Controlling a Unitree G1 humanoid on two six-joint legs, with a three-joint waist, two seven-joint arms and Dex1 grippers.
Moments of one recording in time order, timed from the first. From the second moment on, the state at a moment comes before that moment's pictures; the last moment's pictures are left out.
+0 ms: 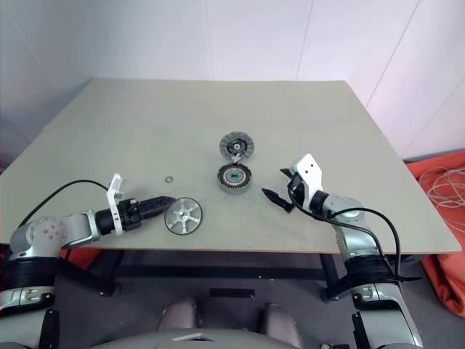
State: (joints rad) left arm -0.29 0.57 0.26 0.19 -0.91 1.22 -0.70; right arm -0.33 -0.44 0.02 0.29 0.18 0.06 0.84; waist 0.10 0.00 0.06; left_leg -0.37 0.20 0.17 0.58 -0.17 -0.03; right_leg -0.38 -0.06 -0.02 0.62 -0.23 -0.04
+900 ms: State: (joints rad) left arm -0.29 0.55 0.18 0.23 -0.85 1.23 -0.80; right arm -0.26 -0.53 0.06 0.05 0.28 0.22 1.04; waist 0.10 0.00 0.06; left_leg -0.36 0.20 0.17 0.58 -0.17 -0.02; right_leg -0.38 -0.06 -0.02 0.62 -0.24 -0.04
